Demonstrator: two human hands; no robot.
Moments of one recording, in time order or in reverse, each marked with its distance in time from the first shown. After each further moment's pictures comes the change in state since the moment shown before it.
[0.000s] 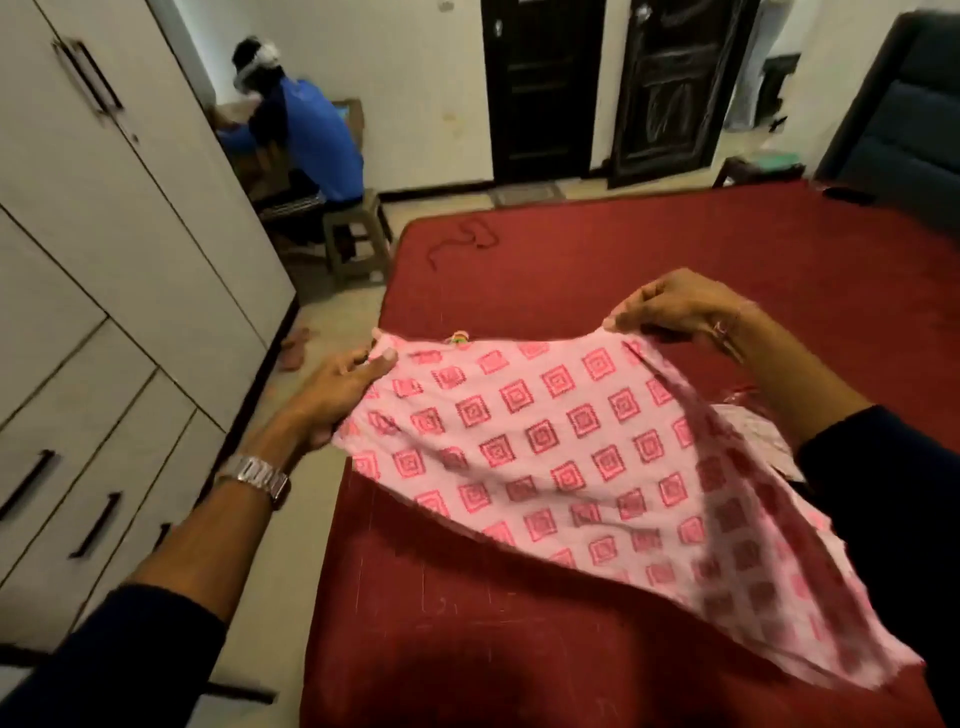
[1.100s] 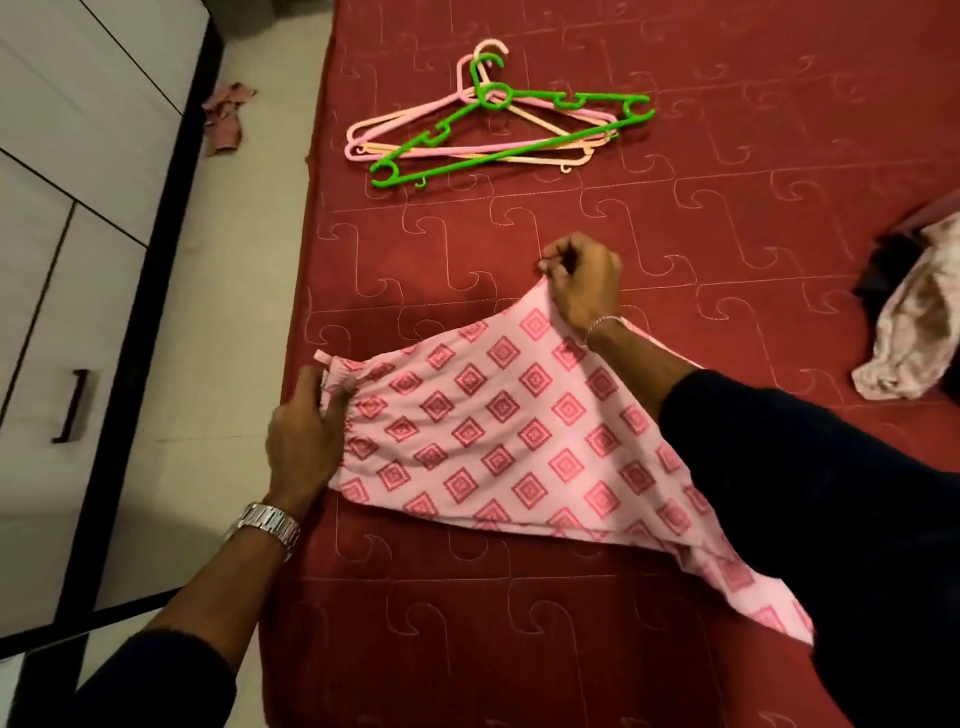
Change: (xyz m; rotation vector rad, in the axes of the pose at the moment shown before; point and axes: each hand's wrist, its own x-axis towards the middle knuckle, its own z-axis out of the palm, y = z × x) left_hand 0.124 -0.468 -0.078 0.866 0.461 -0.073; right_hand 0.269 0.265 0.431 0.055 0.283 -0.093
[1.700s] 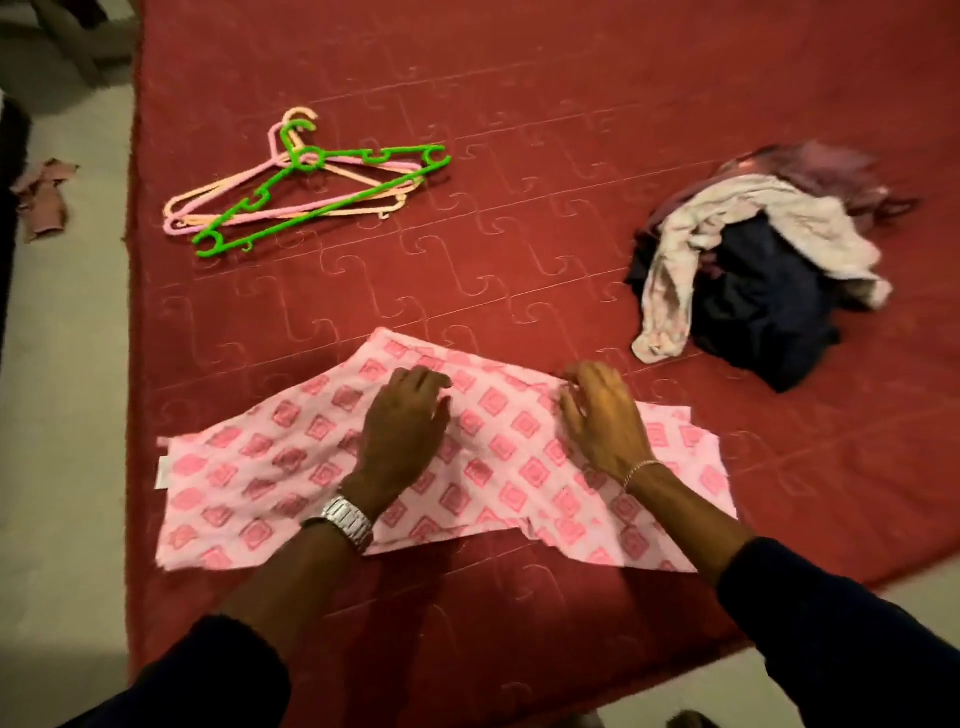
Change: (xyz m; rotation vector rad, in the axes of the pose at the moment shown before) left_hand -0.057 0.217 0.090 0.038 -0.232 0.787; right_hand -0.158 0.109 -0.187 -0.469 0.044 -0.100
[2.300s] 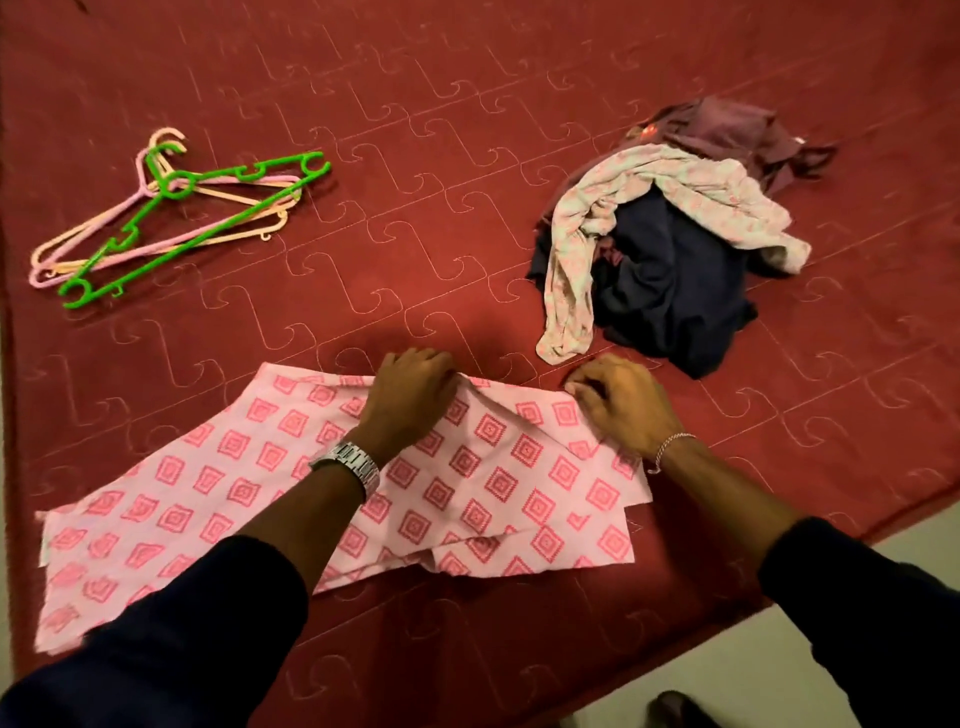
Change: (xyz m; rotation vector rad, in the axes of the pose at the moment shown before) left_hand 0.105 0.088 0.073 0.042 -0.231 0.152; right_hand 0.012 0.138 -0.081 -0.010 -0.174 0.091
